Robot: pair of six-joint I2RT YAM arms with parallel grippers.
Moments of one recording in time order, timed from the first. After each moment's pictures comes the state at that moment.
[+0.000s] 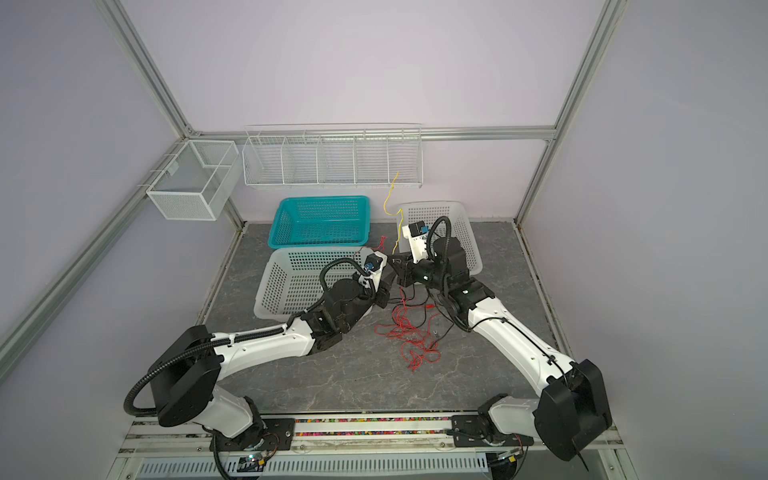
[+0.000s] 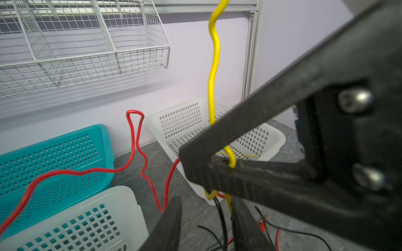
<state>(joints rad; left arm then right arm) -0.98 1.57 0.91 0.58 -0.33 0.03 0.51 1.30 1.02 0.00 -0.44 0.35</state>
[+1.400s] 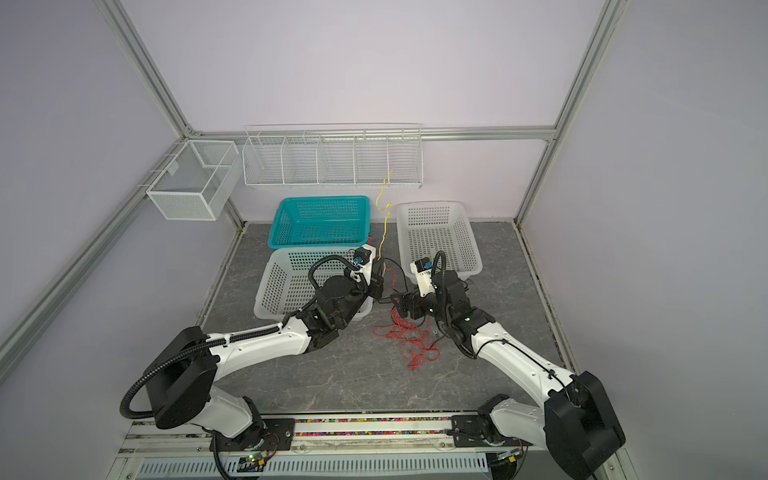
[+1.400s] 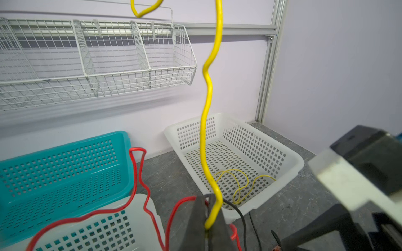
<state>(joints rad) -0.95 1.53 0.89 0.63 -0.36 0.00 0.55 1.21 0.70 0.01 -0.25 0.29</state>
